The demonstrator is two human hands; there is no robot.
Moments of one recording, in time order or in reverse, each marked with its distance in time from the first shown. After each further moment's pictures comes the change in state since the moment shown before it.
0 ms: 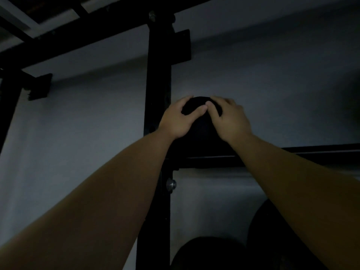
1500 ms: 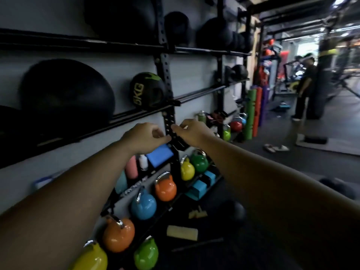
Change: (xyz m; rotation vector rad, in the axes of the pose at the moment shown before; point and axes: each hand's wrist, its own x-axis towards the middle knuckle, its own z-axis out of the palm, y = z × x) left_hand -0.509 0.362 0.060 -0.381 -1.053 0.191; right_hand -0.507 -0.310 -0.473 -0.897 -0.309 1.201
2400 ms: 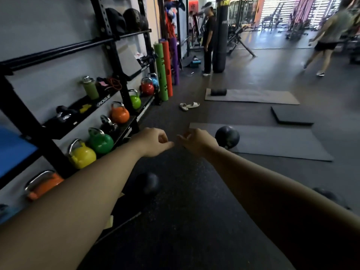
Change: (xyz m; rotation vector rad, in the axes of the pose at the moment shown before) left_hand 0.177 0.353 0.426 -0.032 -0.547 0.278; right_hand -0.063 0.532 -0.164 -0.067 0.039 0.560
